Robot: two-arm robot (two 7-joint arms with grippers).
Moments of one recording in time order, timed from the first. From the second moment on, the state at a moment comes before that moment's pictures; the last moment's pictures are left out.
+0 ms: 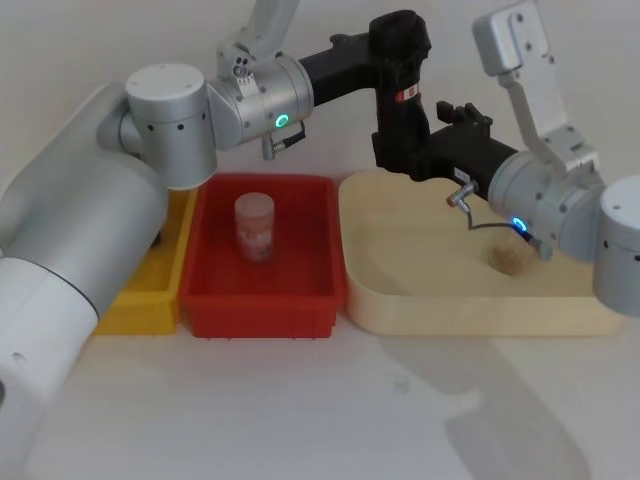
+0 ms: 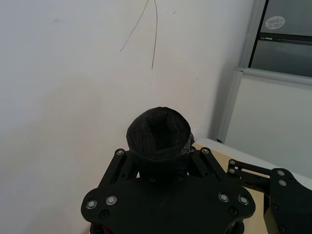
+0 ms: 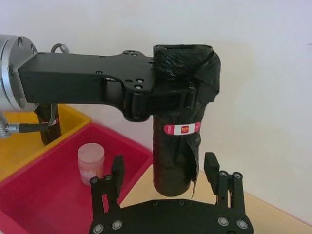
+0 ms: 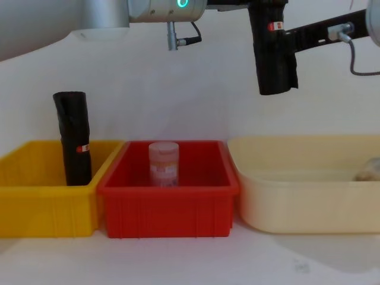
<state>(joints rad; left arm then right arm) -1.02 0.02 0.55 -0.92 -0.52 0.18 -0.56 0.53 0.31 -0.37 -1.67 0.20 0.57 0.23</state>
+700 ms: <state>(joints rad) -1.02 0.02 0.55 -0.92 -0.52 0.18 -0.56 0.60 0.24 -0.41 -1.58 0.13 0.55 0.17</state>
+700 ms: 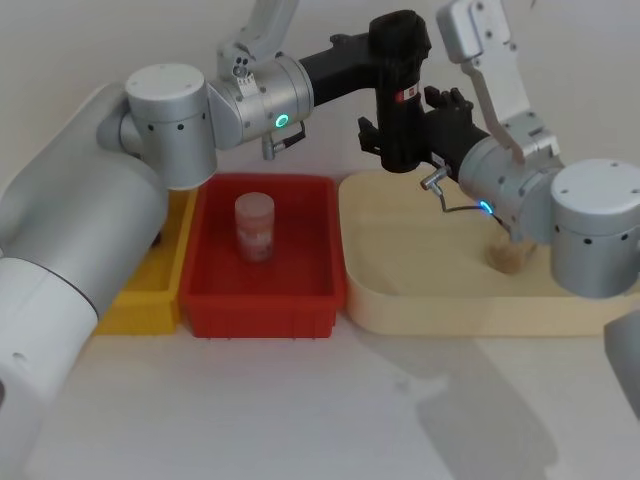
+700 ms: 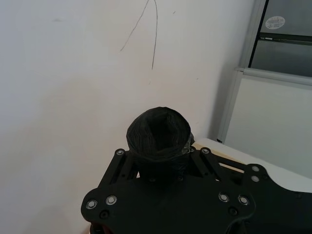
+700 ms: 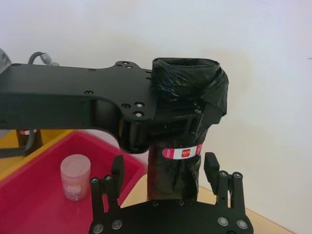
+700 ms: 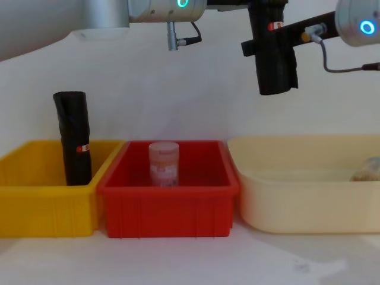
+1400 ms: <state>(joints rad) -1.02 0.02 0.55 -0.92 -0.52 0.18 -0.56 0.64 0.19 -0.41 -1.51 0.11 0.54 0.15</state>
